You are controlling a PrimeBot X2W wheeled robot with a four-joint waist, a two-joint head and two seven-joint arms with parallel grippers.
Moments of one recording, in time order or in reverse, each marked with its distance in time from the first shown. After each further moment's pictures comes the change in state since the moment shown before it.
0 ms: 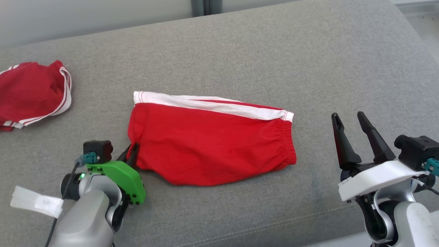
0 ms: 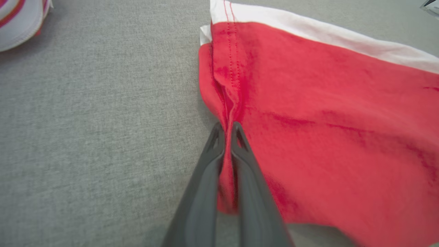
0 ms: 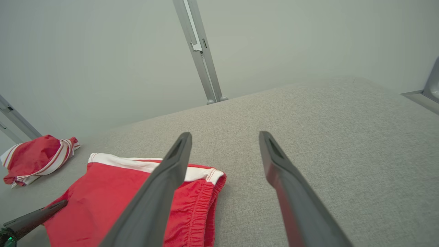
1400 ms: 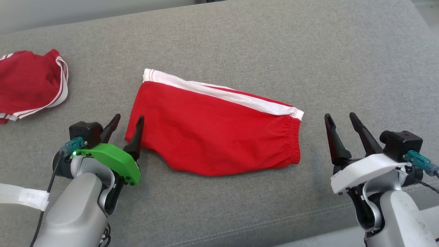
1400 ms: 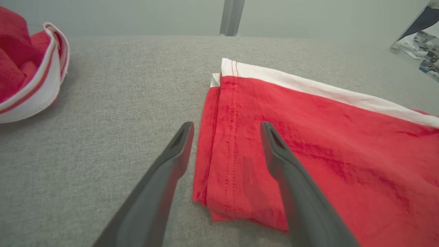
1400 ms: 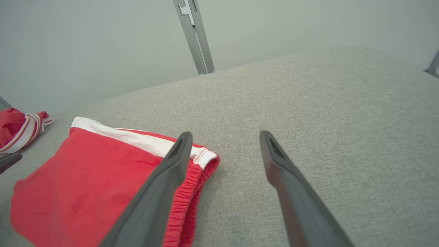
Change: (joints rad) left arm 0.009 0.032 0.088 -0.169 0.057 -0.020 -0.062; right arm -0.101 -0.021 0.022 0.244 -0.027 0.000 -0.091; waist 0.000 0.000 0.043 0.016
